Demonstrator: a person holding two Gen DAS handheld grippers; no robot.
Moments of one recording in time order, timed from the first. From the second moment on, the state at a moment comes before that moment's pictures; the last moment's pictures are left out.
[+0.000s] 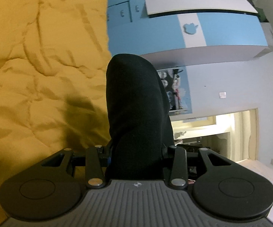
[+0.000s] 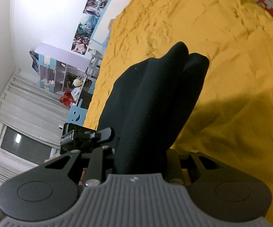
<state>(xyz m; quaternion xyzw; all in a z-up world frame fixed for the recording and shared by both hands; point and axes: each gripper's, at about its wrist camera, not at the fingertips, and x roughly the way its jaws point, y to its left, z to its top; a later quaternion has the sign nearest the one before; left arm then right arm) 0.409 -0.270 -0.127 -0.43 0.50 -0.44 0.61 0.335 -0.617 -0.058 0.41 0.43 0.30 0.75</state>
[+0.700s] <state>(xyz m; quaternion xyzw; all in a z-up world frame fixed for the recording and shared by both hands) 0.402 -0.257 -0.188 -0.43 0.54 -0.40 0.60 0.332 -0.625 -0.160 0.48 0.44 0.28 0.71</state>
